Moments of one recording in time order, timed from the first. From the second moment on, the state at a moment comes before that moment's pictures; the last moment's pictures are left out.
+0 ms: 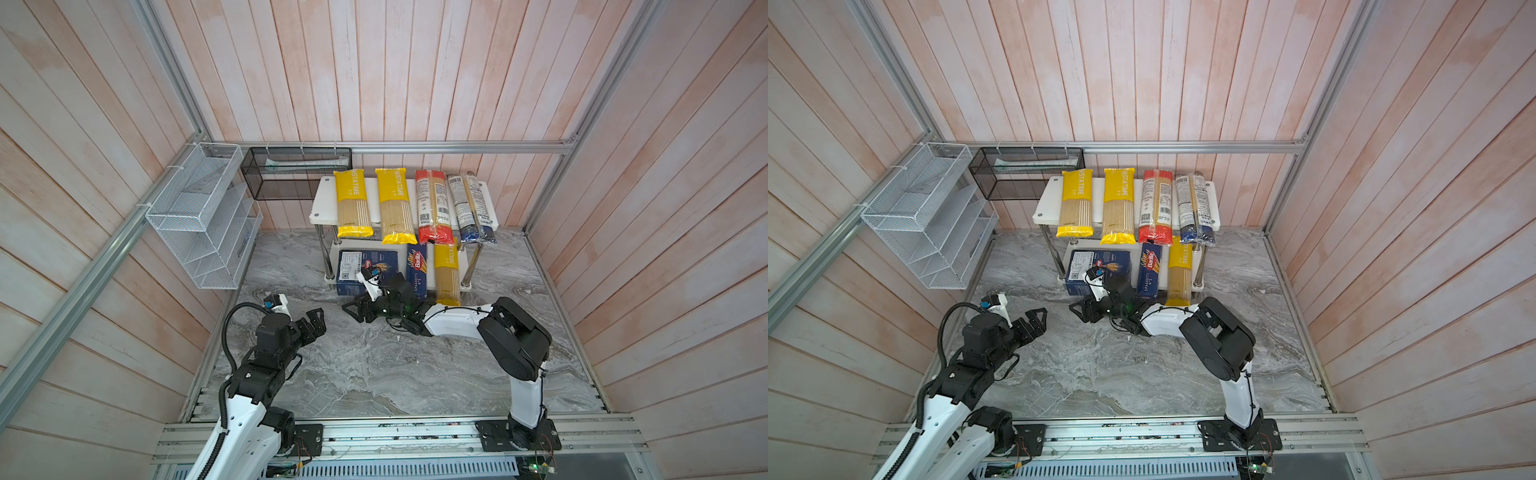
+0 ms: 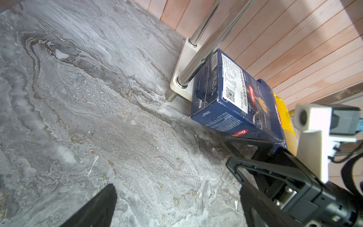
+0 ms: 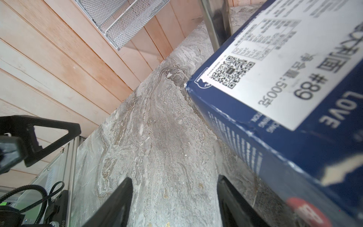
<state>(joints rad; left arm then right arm) -0.22 0.62 0.50 -0.41 -0.02 -0.61 0.87 1.98 1.16 0.44 -0.36 0.42</state>
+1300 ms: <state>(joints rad) -0.22 0.57 0.48 -0.43 -0.03 -0.61 0.78 2.11 1.37 0.42 -0.37 0.39</state>
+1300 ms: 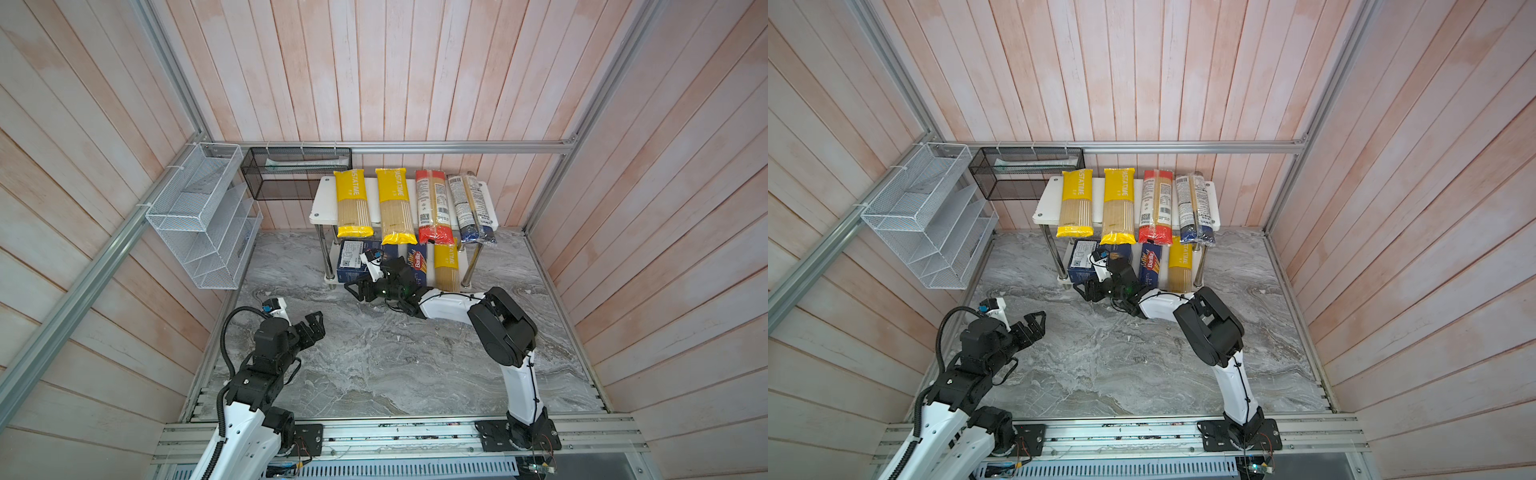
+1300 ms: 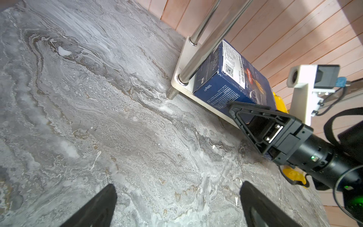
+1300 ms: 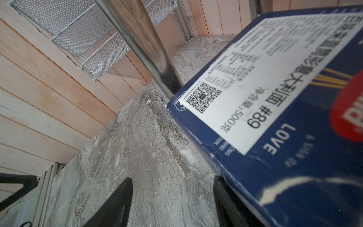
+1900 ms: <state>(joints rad) -0.22 0.59 0.46 -0.38 -0.10 -0.59 0.76 2.07 1.34 0.35 -0.33 0.34</state>
